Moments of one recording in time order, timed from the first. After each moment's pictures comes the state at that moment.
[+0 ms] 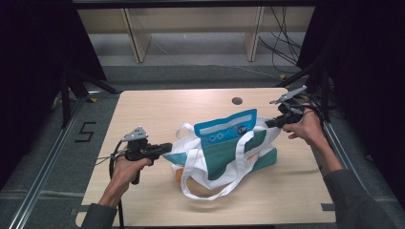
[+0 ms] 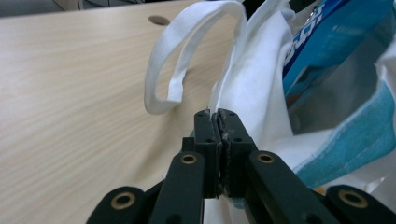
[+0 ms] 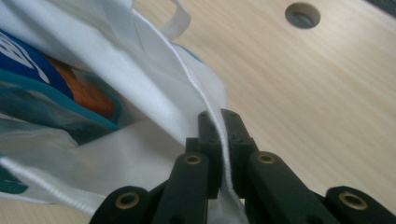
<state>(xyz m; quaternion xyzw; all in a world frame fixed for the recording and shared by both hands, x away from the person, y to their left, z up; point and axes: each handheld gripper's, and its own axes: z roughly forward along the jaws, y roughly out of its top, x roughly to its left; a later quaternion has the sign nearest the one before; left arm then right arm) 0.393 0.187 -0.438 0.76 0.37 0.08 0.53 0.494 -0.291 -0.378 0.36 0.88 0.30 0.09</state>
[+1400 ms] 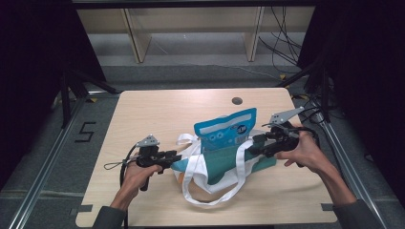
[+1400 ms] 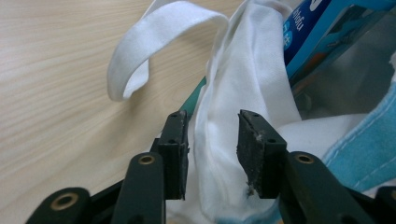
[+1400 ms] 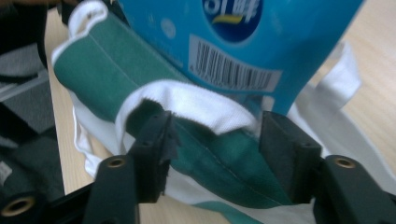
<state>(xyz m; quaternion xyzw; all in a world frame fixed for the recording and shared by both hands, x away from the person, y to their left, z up) 0.398 0.163 -0.468 0.77 0.38 0.05 0.50 0.418 -0.253 -0.374 0.24 0.89 0.39 0.03</state>
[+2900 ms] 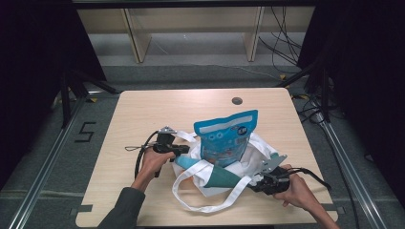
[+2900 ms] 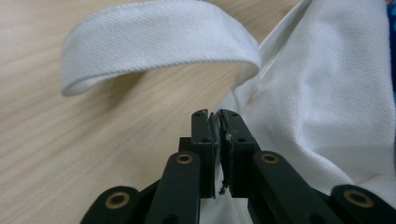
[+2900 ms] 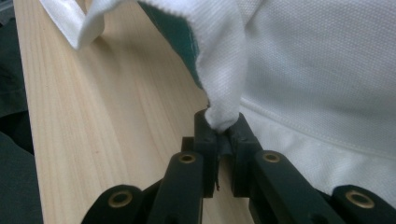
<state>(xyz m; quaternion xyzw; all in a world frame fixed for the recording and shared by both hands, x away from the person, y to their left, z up) 0.450 0.131 -0.488 0.80 0.40 0.05 0.43 0.356 -0.255 -0.492 0.22 0.93 0.29 0.01</state>
